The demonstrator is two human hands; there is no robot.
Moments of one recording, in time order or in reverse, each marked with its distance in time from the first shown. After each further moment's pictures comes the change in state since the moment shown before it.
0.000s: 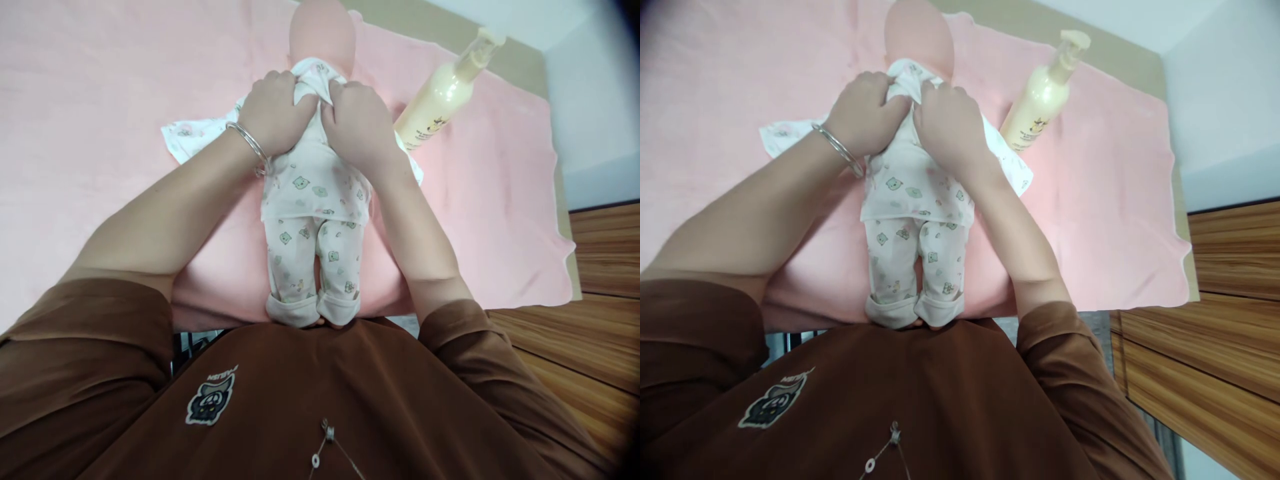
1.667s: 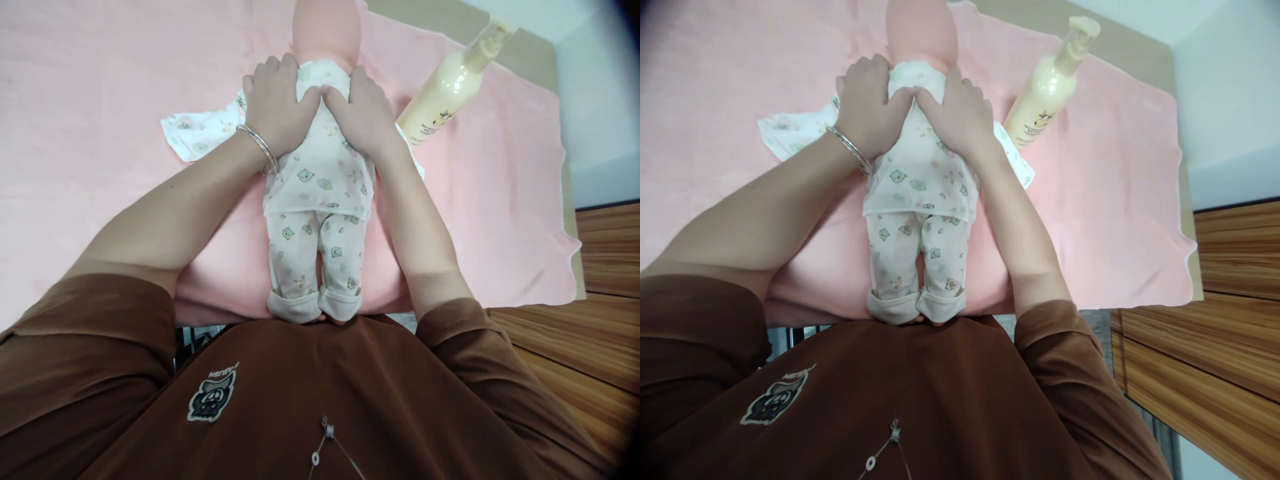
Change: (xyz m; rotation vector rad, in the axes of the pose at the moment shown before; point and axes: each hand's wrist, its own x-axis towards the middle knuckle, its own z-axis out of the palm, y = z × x) left_hand 0.012 -0.007 0.025 0.006 0.262 -0.097; right_hand 0.029 0.033 0.038 0.327 0.005 0.224
